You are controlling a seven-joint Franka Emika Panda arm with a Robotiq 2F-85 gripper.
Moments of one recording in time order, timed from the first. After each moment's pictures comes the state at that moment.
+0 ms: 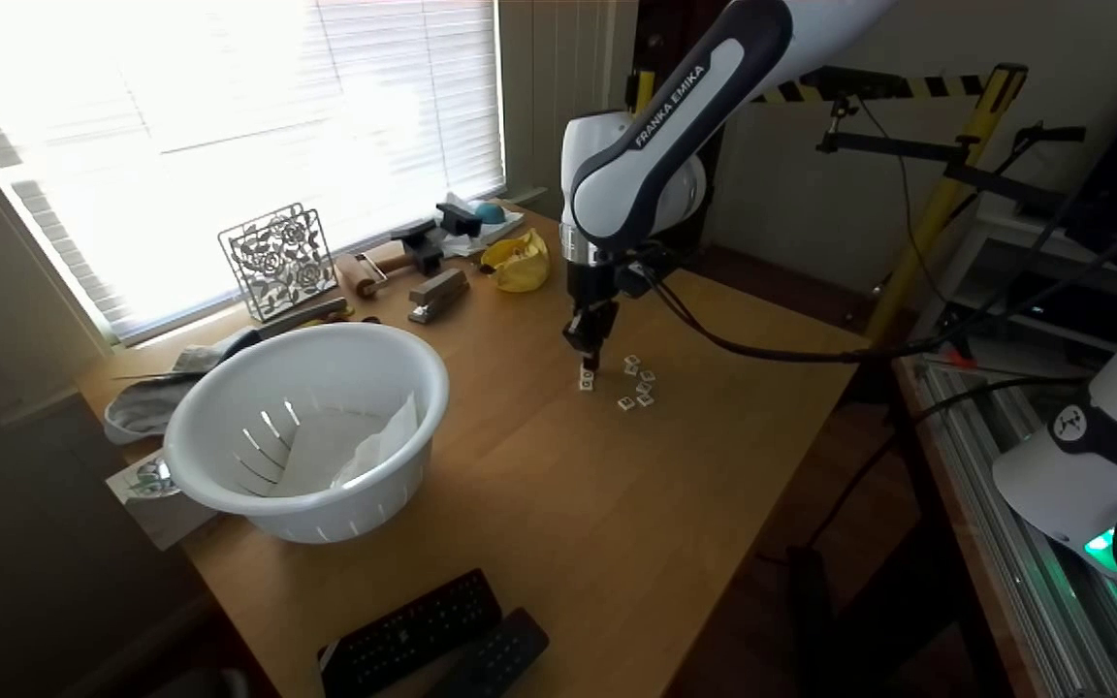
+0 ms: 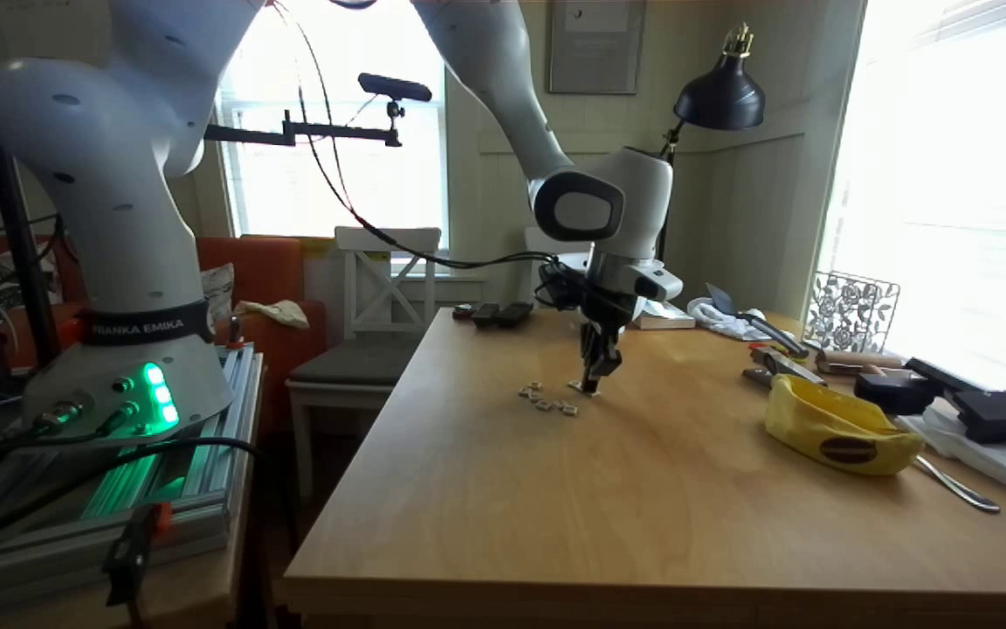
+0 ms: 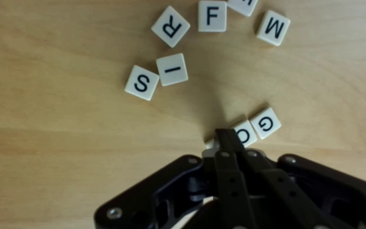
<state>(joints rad) -0.22 0.61 -0.02 -1.97 0.21 2.48 -0.09</state>
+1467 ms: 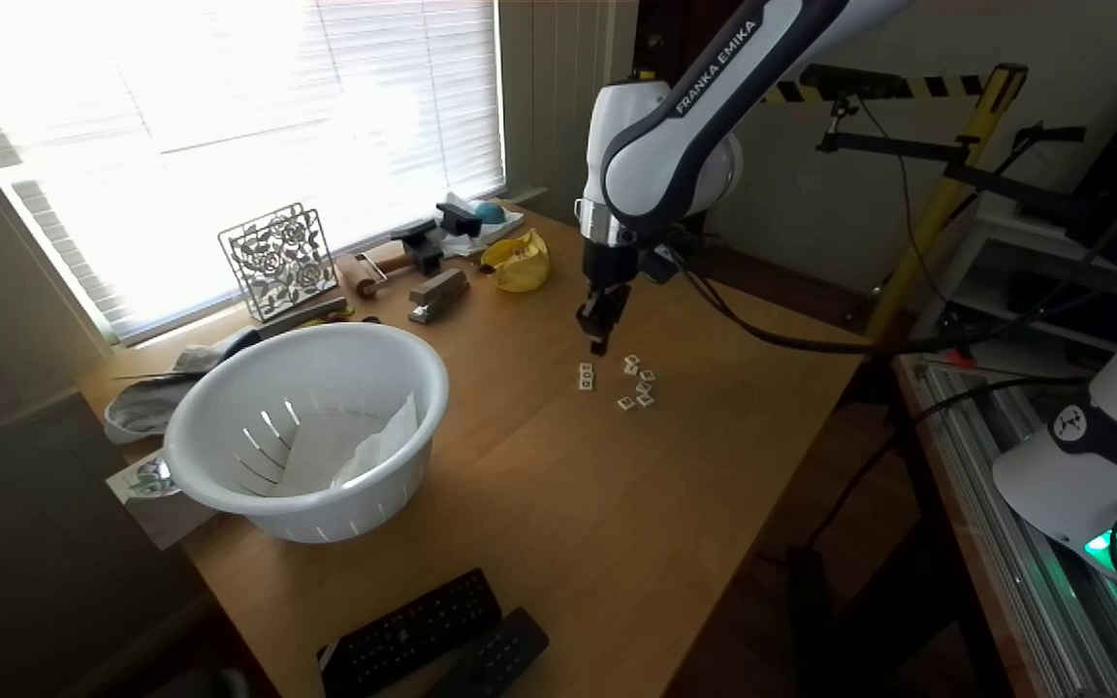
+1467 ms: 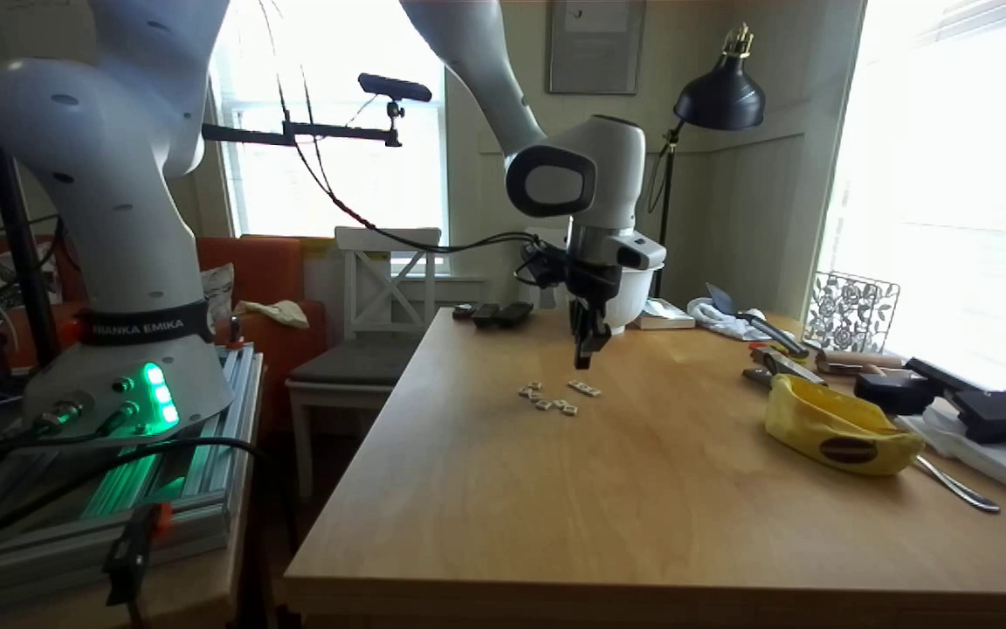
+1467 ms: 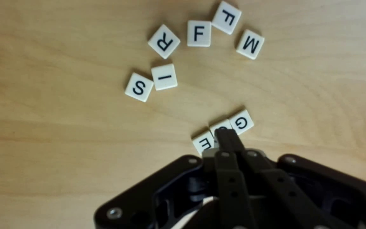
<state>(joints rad) -0.23 0.46 0.00 -2.13 0.23 2.58 -0.14</state>
